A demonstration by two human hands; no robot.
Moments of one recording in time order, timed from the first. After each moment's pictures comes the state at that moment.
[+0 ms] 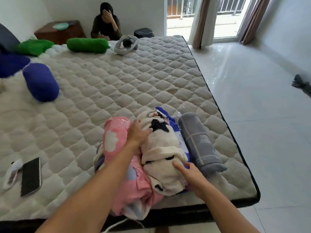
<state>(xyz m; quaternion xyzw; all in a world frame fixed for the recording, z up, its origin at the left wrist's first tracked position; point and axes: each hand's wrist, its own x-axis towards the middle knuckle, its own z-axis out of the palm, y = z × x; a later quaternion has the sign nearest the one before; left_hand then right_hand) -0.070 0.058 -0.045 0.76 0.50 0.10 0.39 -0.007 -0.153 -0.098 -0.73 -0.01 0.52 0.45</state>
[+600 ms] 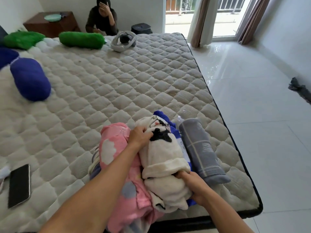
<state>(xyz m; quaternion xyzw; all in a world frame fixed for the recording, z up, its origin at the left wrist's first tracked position) -0.041 0.097 -0.067 0.79 0.49 0.04 0.37 0.011 -0.126 -0.103 -0.70 0.03 0.55 0.45</state>
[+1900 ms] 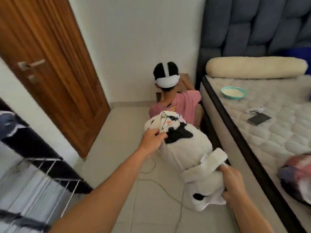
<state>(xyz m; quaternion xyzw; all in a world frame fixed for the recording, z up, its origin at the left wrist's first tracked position) -0.552 -0.490 0.036 0.21 0.81 0.50 0.22 -0.330 -0.381 -0.007 -0.50 -0.45 0.69 0.26</state>
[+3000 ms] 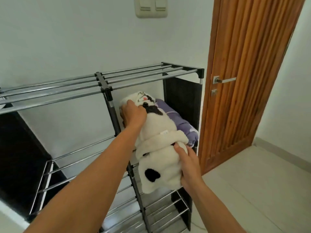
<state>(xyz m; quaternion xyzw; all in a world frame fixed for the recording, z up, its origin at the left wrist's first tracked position) -0.889 -0.985 0.182 -0.30 0.82 0.38 -0.31 -0.837 -0.810 0.073 -0.01 -0.54 0.83 -0.11</state>
